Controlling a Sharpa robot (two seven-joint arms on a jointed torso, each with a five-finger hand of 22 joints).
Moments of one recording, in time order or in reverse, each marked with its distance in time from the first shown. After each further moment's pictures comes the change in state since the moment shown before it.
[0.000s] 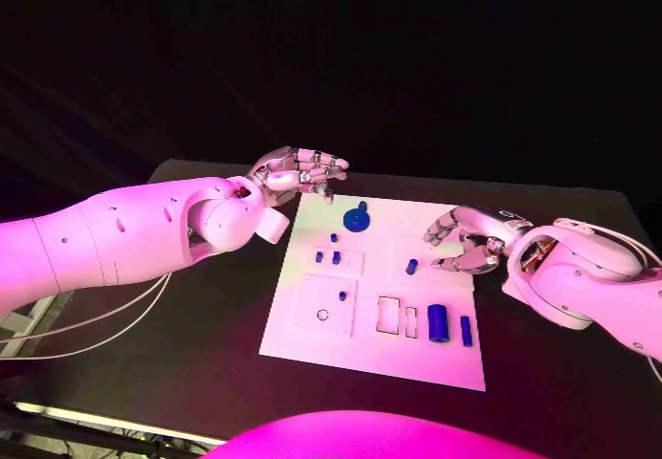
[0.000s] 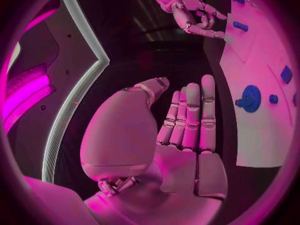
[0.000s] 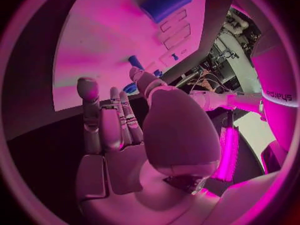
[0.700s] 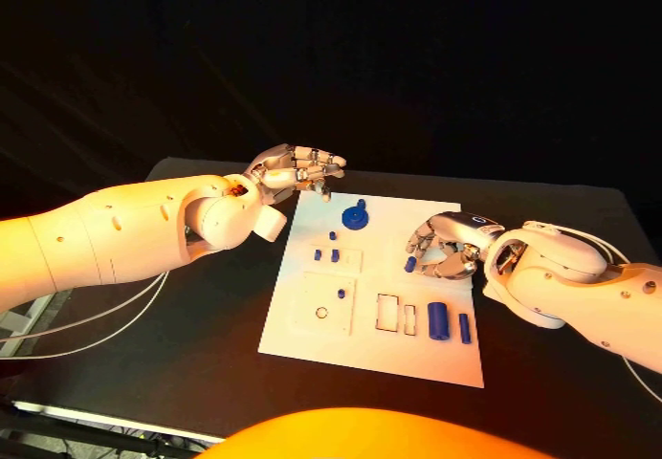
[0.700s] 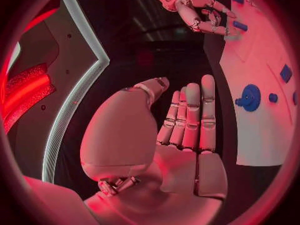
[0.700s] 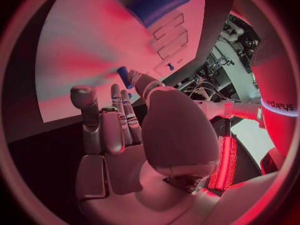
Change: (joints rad) left arm 0.000 -0.003 0.000 -0.001 0.000 0.002 -0.001; left_hand 0.000 0.000 0.000 0.000 0.000 0.000 0.000 0.000 0.000 0.000 0.000 0.000 0.000 0.000 0.000 0.000 0.000 0.000 0.000 0.000 0.000 0.000; right arm -0.021 0.063 -0.005 -0.020 -0.049 0.041 -0.008; right_hand 0.011 0.011 0.037 0.023 0.000 0.027 -0.008 0.000 0.000 0.083 -0.014 0.049 0.002 0.003 -0.003 0.045 0.079 -0.028 0.054 -0.011 0.088 0.083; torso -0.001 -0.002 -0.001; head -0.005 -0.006
